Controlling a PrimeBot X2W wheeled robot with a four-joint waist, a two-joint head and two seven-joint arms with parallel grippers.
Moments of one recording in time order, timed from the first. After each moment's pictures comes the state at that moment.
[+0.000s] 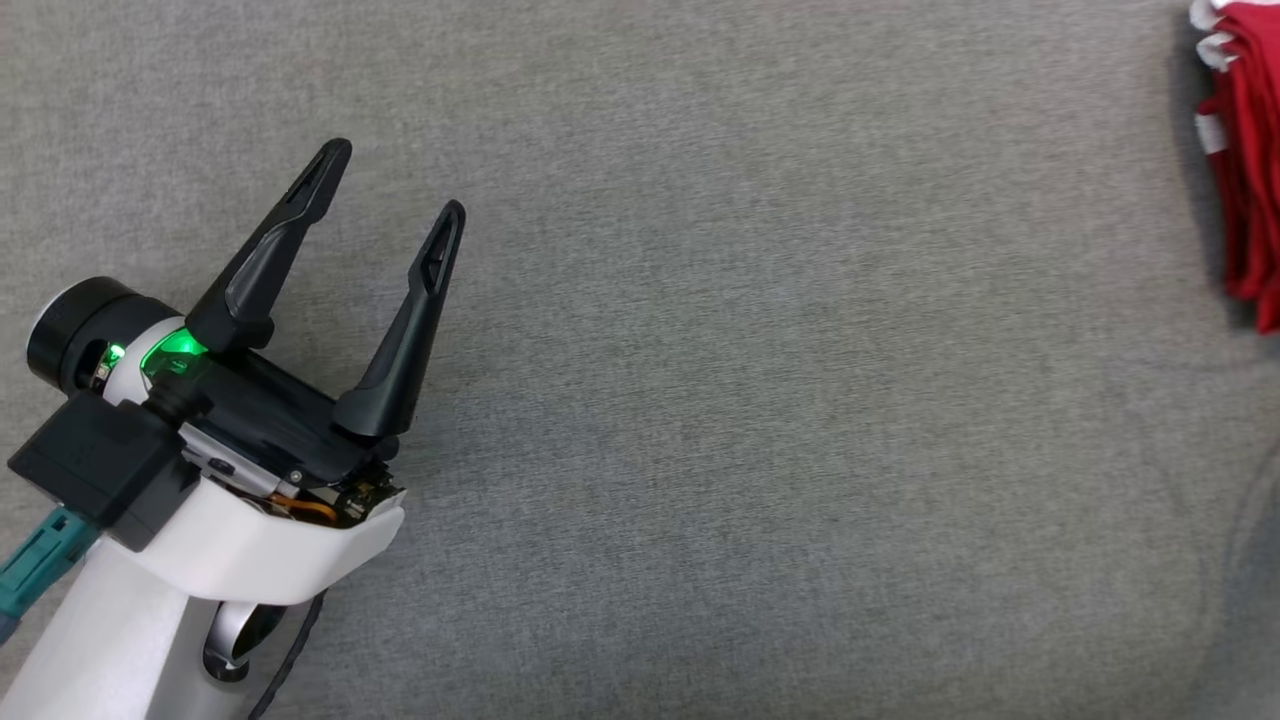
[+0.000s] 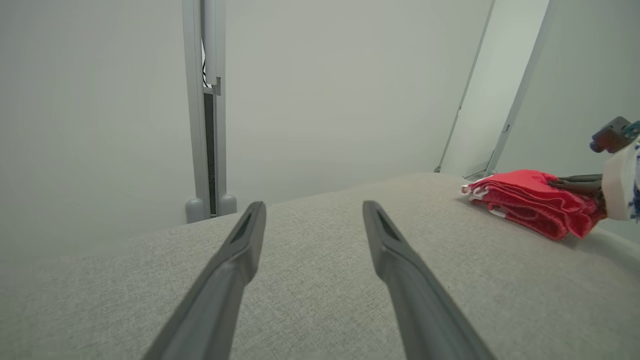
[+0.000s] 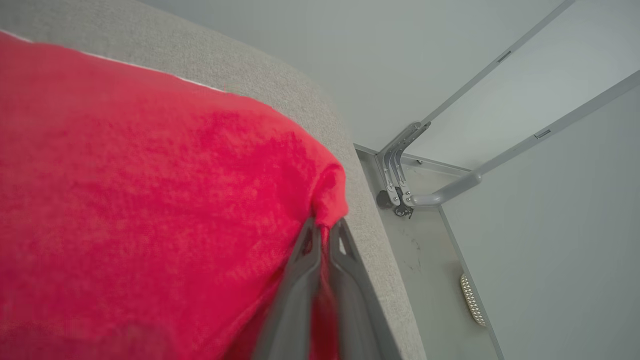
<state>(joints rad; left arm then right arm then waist) -0.37 0.38 -0.31 -0.24 -0.39 -0.13 -0.25 -0.49 -0.35 -0.34 0.20 -0.16 0.13 0.22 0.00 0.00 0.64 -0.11</state>
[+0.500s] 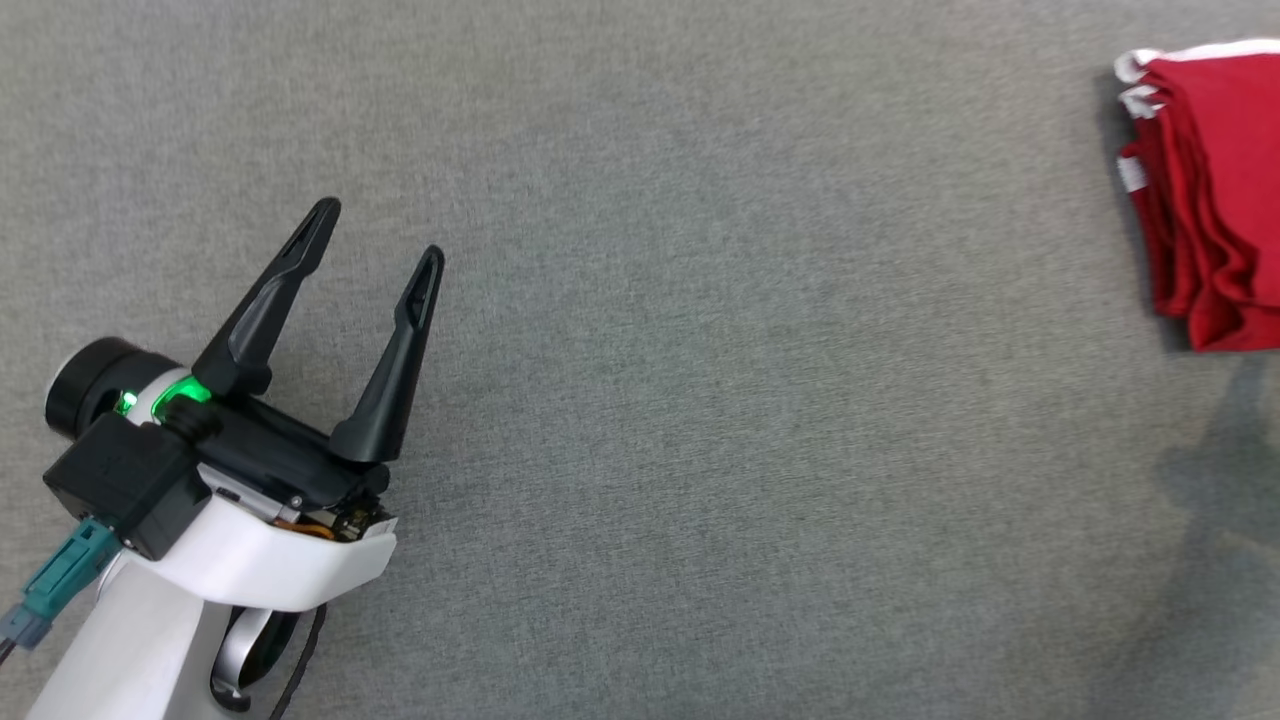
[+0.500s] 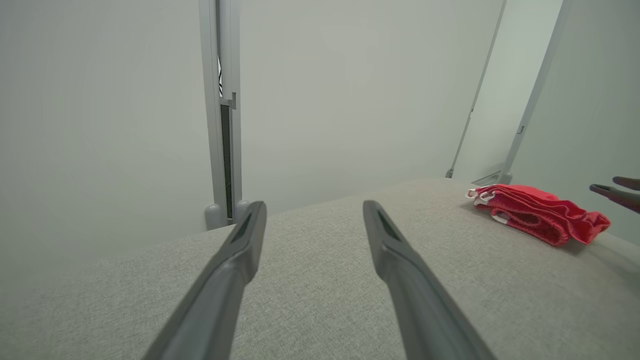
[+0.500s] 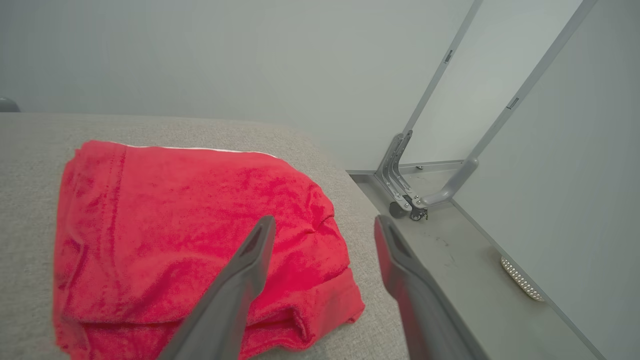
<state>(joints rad) -0.32 0.39 -0.31 -0.17 -0.41 -0.12 -0.26 -0.38 -0.10 -0.50 0.12 -0.14 0.13 0.06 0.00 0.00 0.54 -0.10</state>
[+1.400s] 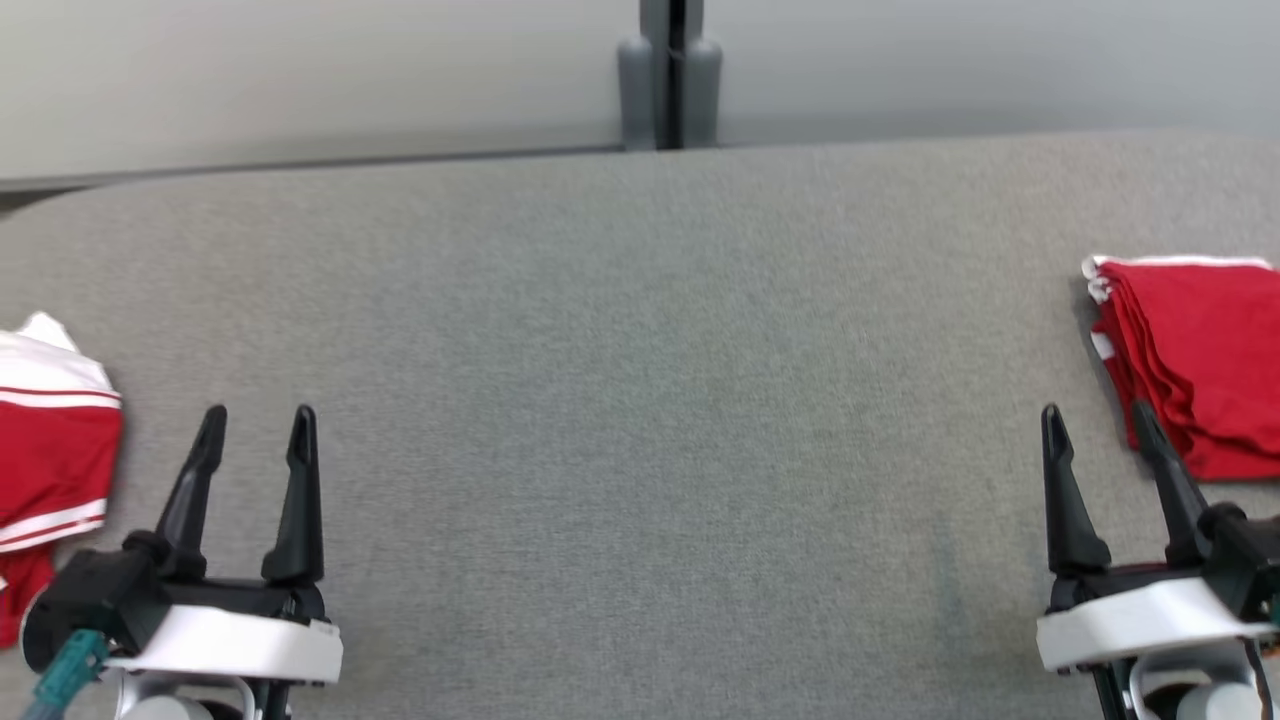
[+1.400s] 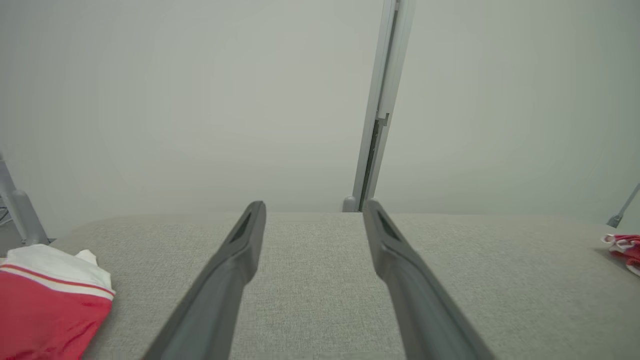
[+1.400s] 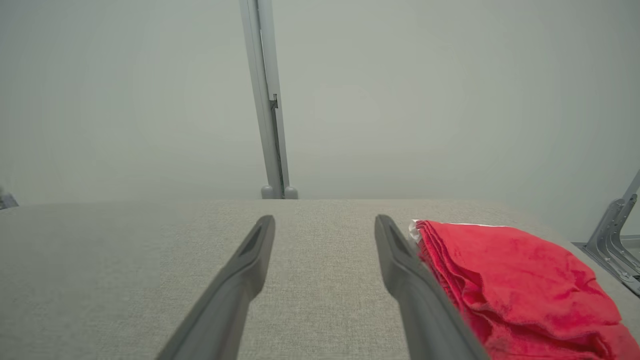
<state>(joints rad) -0.04 0.31 -0.16 0.00 -0.47 0.06 -0.26 -0.04 -0.05 -0.04 -0.01 0.09 0.13 -0.08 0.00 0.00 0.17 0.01</state>
